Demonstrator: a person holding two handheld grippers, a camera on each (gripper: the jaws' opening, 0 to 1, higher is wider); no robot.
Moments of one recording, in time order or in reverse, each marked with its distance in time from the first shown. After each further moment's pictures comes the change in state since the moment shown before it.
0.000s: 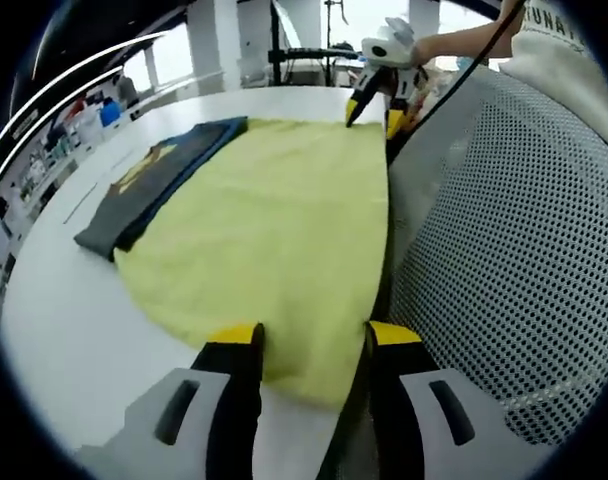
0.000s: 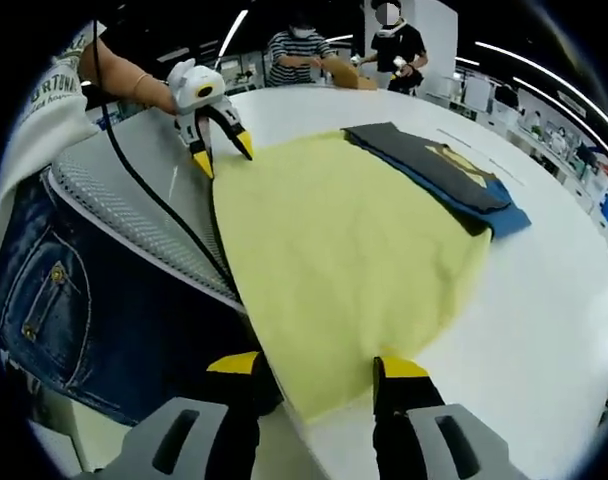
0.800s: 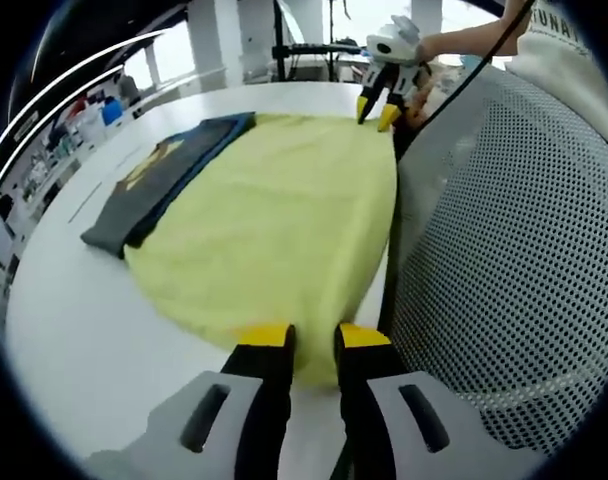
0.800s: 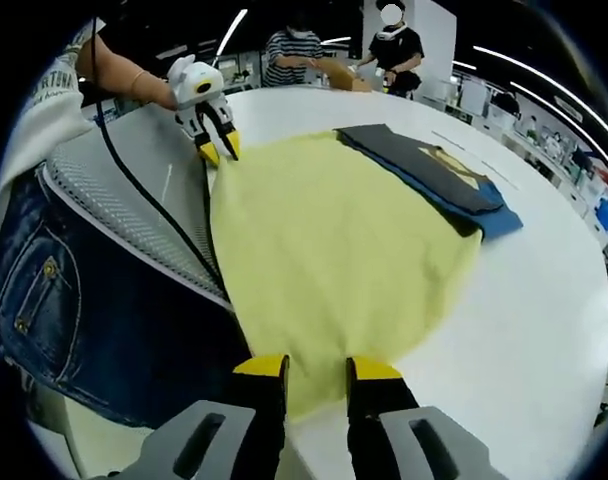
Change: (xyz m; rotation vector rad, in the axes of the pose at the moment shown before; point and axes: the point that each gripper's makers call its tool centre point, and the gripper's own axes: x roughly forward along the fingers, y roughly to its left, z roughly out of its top) left arm -0.004 0.011 -0.006 0.009 0.026 0.015; right arm 0.000 -0.008 0.000 -0.016 -0.004 -0.027
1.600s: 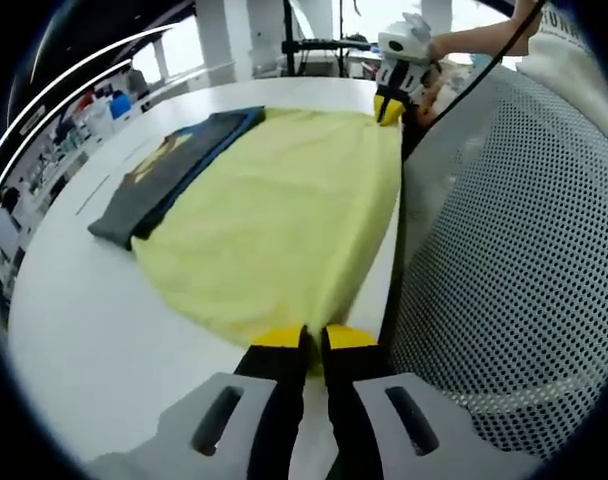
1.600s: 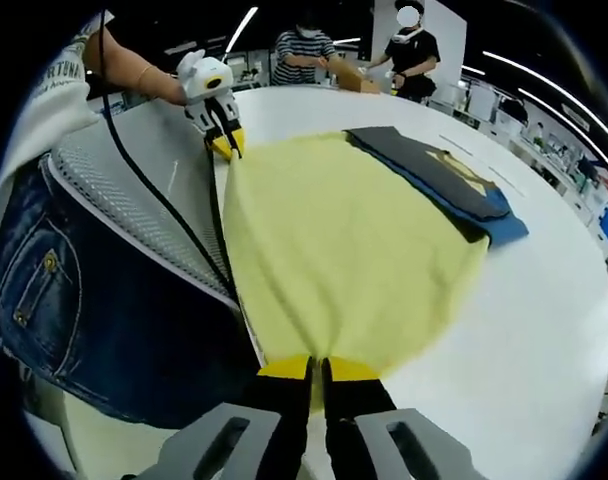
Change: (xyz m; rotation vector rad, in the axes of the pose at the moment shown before) left arm -0.005 0.005 -0.003 -0.022 0.023 0.034; right arm 0.000 0.006 0.001 -0.012 -0.007 0.017
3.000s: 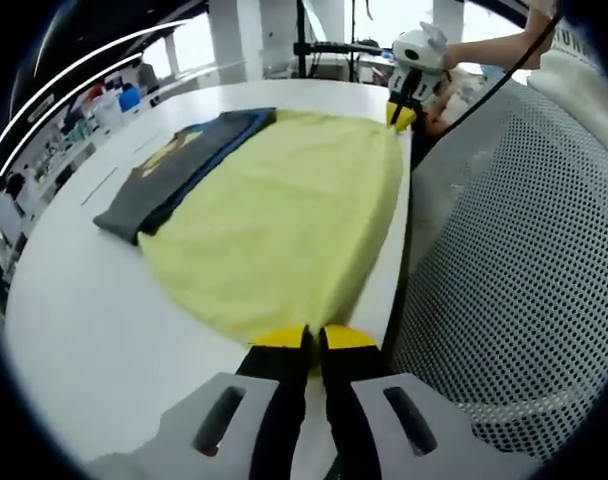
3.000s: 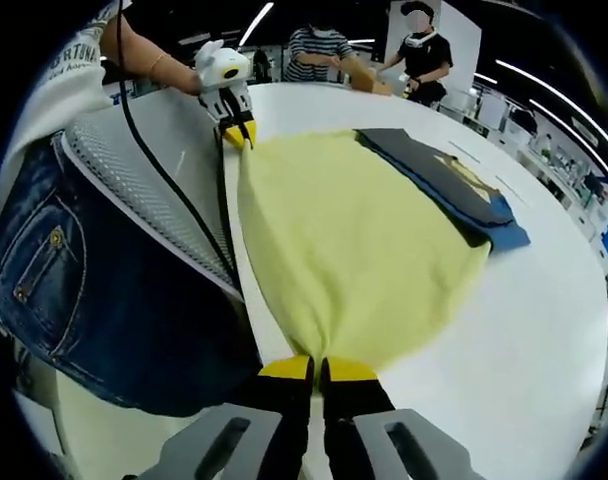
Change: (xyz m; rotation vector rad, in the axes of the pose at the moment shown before) left arm -0.001 0.007 0.004 -0.053 -0.019 0.024; right arm -0.001 -0.003 -0.005 -0.071 0.015 0.002
